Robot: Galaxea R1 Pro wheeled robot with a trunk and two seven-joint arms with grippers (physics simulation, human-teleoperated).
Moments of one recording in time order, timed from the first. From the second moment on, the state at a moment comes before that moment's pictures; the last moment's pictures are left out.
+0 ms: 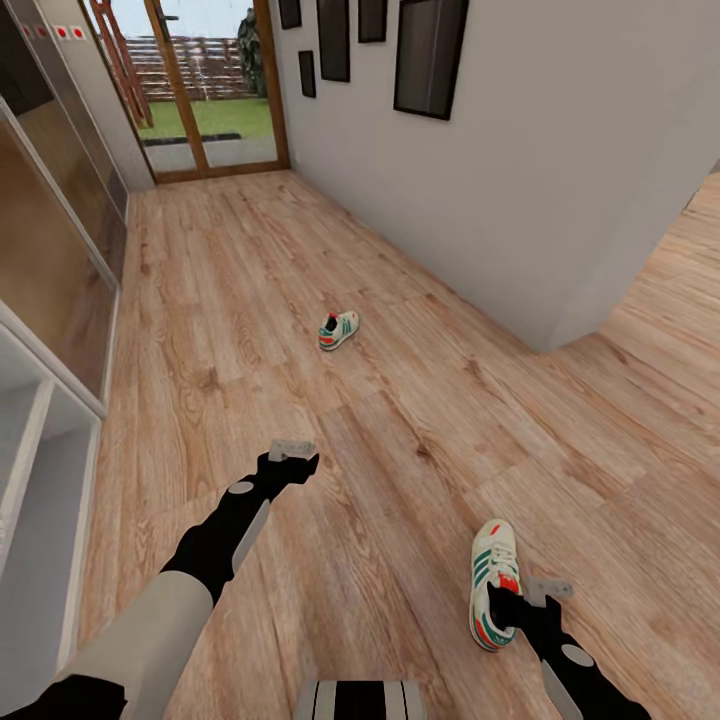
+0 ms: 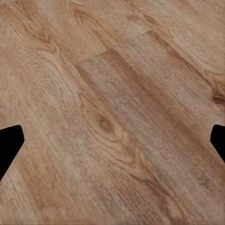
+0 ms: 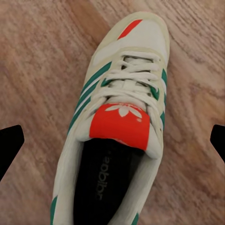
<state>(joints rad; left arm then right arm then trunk) -0.77 -0.06 -0.14 -0.73 0.06 0.17 -0.06 -0.45 -0.12 -0.04 -0.46 -0.12 -0.19 0.05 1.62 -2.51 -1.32</state>
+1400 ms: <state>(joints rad) -0.77 -0.06 -0.14 -0.73 0.07 0.16 -0.06 -0.45 -0.11 -0.25 -0.47 -0.25 -0.13 0.05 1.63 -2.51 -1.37</state>
